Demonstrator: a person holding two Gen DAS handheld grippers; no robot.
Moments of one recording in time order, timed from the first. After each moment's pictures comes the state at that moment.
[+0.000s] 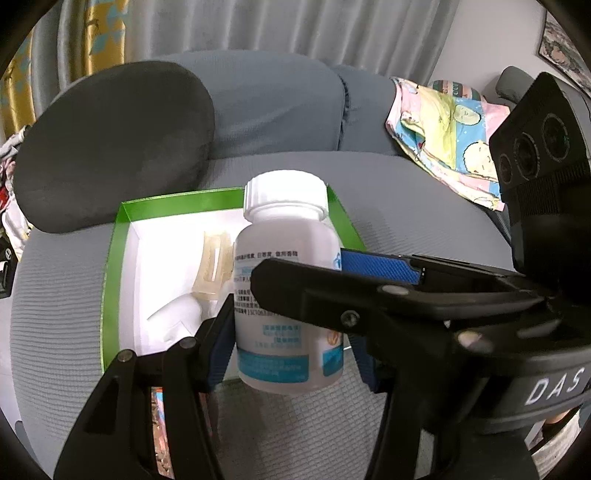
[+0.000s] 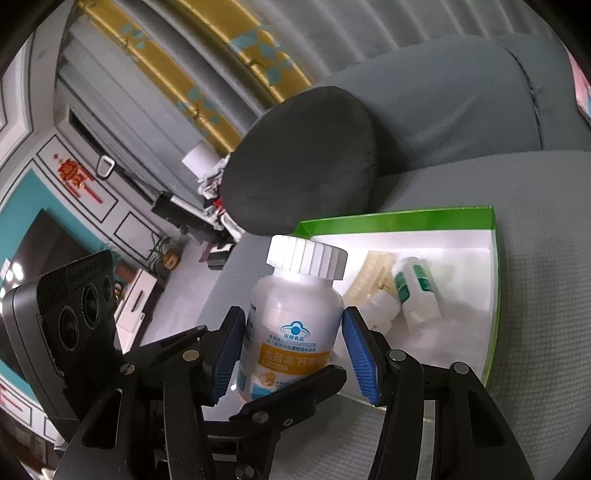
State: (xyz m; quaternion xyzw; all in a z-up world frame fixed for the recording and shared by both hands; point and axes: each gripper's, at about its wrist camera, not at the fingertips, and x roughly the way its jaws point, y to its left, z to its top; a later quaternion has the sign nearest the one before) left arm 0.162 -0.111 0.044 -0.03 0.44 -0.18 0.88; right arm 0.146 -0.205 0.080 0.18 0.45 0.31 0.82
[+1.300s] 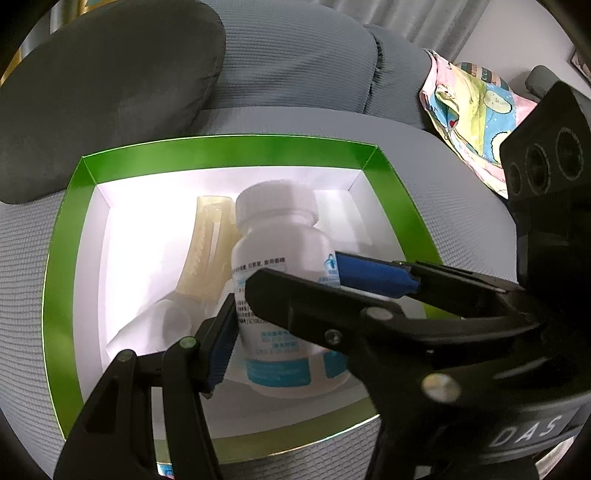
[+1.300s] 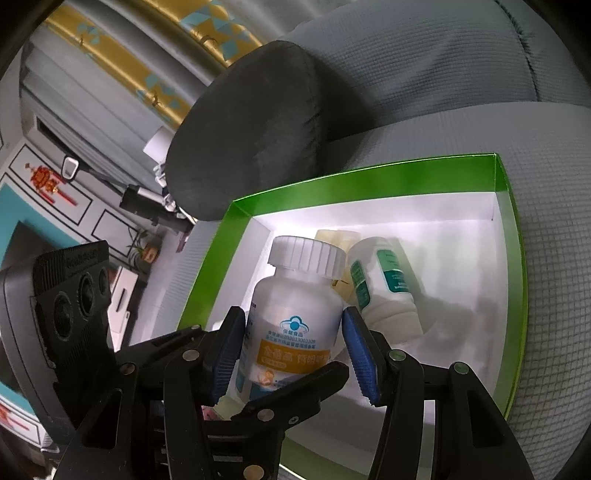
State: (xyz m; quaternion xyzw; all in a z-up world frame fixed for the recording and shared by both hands) left arm 0.219 -0.114 -0.012 -0.05 0.50 -0.17 0.85; right arm 0.197 -0.196 0.014 0.18 0.50 0.28 0.80
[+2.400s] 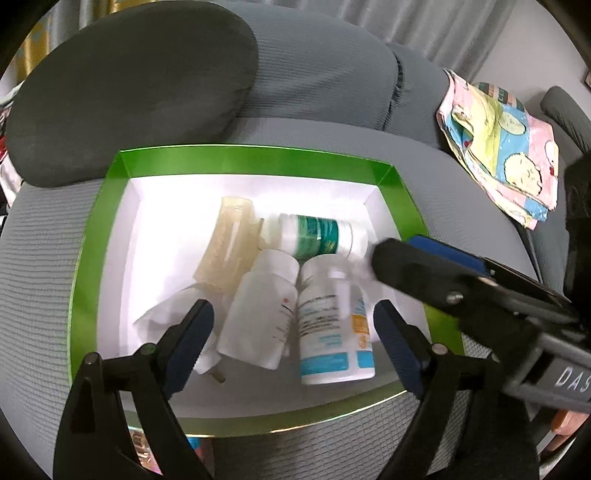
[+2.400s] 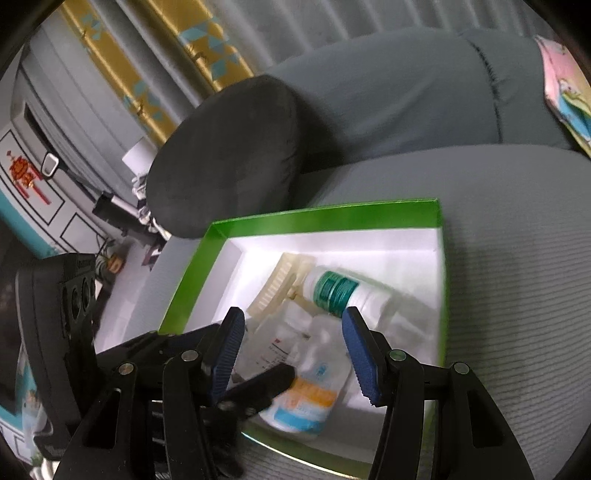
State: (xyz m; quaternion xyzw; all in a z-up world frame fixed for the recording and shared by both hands) left arm 0.208 -0.099 0.000 -0.07 0.49 -0.13 0.86; right arm 0.177 -0.220 0.049 0.13 0.46 0.21 0.85
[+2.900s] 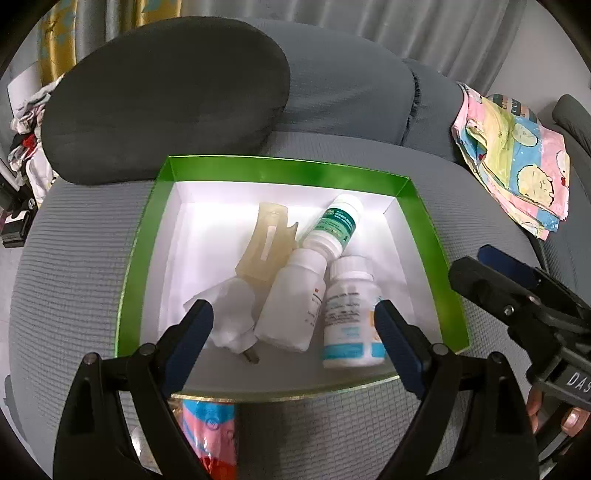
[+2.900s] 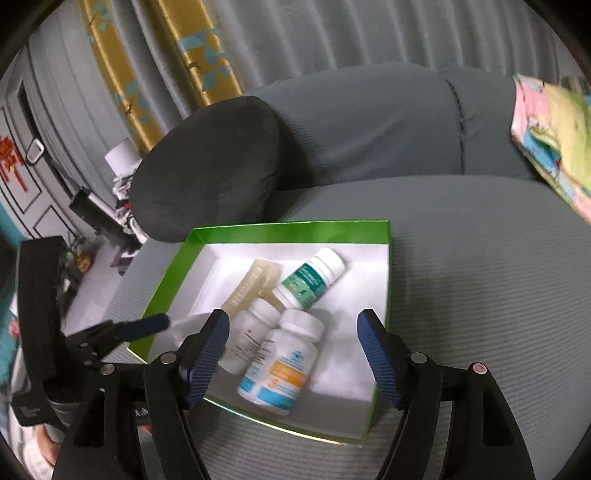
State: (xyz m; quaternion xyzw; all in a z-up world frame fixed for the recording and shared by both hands) left arm 0.185 -0.080 0.017 -0.06 0.47 -0.09 0.88; right arm 0.143 -0.227 0.075 0.06 0.43 0.15 0.89
